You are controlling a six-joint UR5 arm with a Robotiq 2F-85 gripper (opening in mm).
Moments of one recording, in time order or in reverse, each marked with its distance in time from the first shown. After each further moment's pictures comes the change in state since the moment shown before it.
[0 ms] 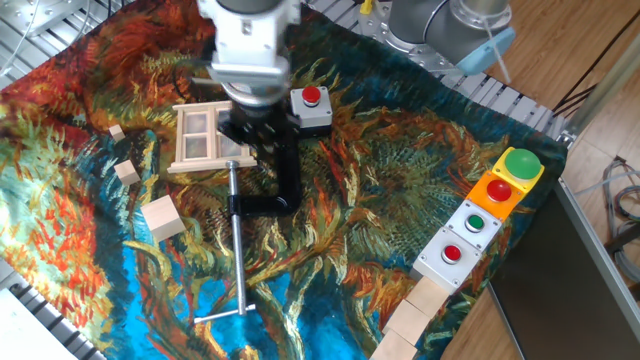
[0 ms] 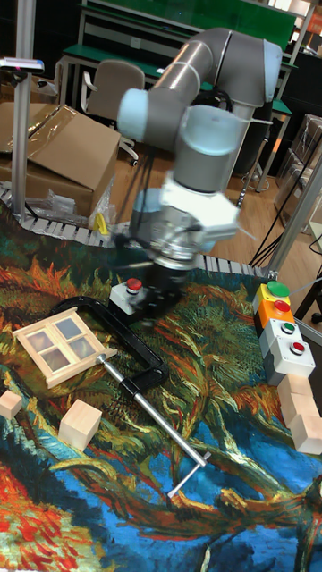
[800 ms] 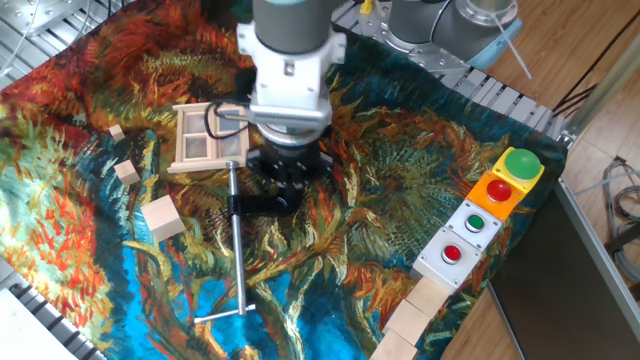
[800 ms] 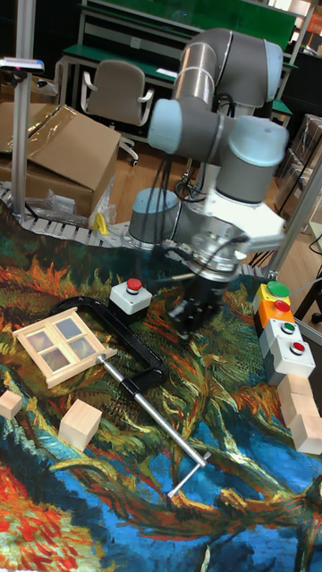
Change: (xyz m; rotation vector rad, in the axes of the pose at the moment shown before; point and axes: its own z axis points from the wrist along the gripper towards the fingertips) arm -0.051 0.035 0.000 0.007 -0.018 0.023
